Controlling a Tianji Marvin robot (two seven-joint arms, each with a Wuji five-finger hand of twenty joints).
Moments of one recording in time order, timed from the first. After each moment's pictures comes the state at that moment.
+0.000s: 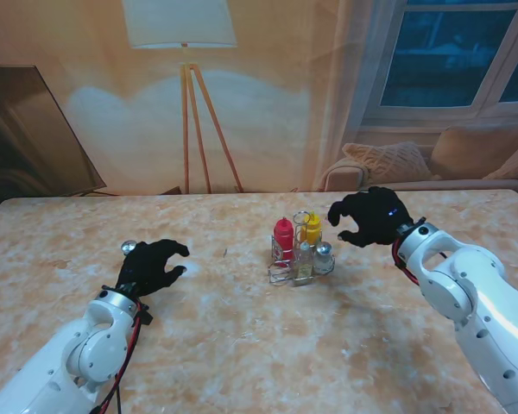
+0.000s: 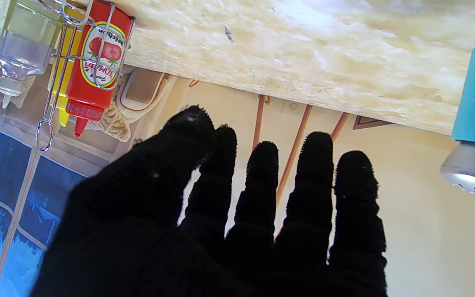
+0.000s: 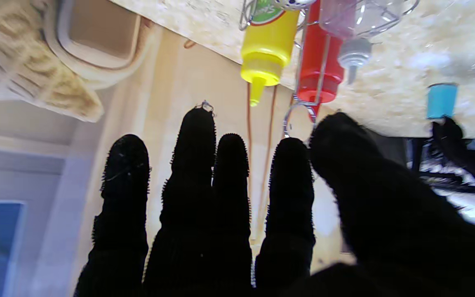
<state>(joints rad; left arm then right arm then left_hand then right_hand) 1.58 -1.10 -1.29 -1.49 0.85 -0.14 0.26 -1.39 -1.03 1.33 -1.63 -1.18 -0.33 0.00 0.87 -0.48 0.64 -0.15 0.71 0.15 0.44 0.54 0.67 0.21 0.37 0.41 0.63 0.30 0.42 0.64 0.29 0.29 0.87 0.60 0.55 -0.57 0.85 -0.20 0.60 -0.32 0.87 0.53 0.85 -0.07 0.54 0.55 0.99 -0.09 0.55 0.56 0.59 0.12 1.05 0.49</state>
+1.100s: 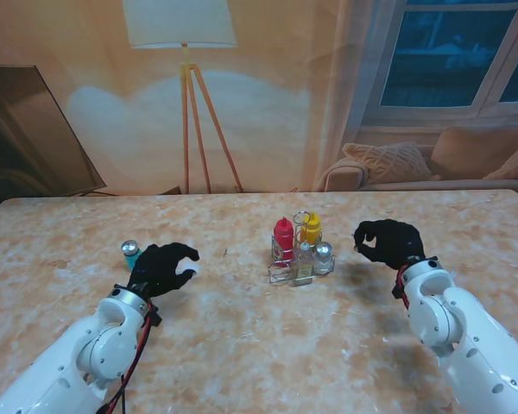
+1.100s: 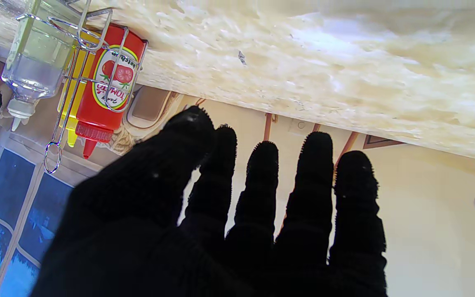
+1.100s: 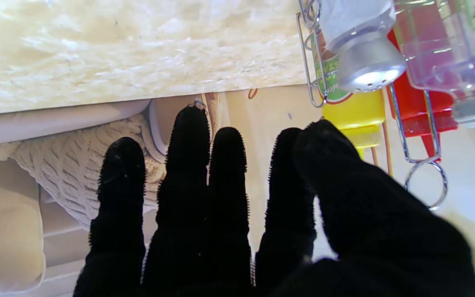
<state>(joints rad) 1.55 -1.10 -1.23 -1.48 0.84 -0.10 0.21 -1.44 -1.07 1.27 -1.42 -0.91 -0.04 -0.18 0.87 -0.48 0.64 -0.15 0.71 0.15 0.44 0.54 0.67 0.21 0.37 0.41 0.63 0.30 0.42 0.64 0.29 0.29 0.87 0.60 0.64 -0.50 0.77 -0.20 0.71 -0.32 0.93 0.51 0.91 -0.04 0.55 0.55 0.99 -0.05 0.57 0.54 0.55 0.16 1.07 0.47</state>
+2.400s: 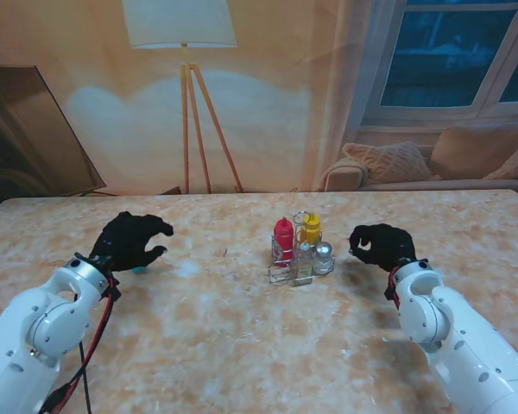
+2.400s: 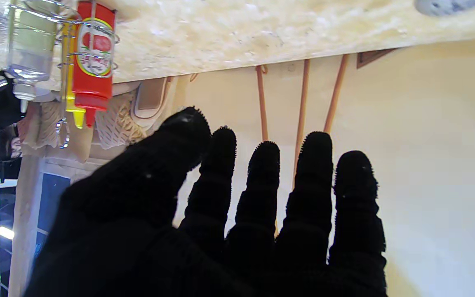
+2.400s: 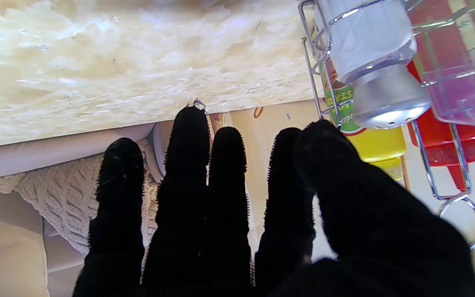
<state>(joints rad) 1.58 -1.06 -1.47 -1.63 1.01 -0.31 0.04 -1.37 -1.09 1.20 -1.31 -0.87 -0.01 -0.20 0.84 -0.47 0.66 -0.13 0.71 0.15 0.41 0.51 0.67 0.22 0.37 0.41 0.63 0.30 0.42 0.64 0.29 0.29 0.87 0.60 0.64 -0.50 0.77 -0.20 0.71 -0.31 0.93 0.51 0.91 -0.04 0.56 0.55 0.99 -0.05 0.59 0.54 0.54 0.17 1.07 0.47</state>
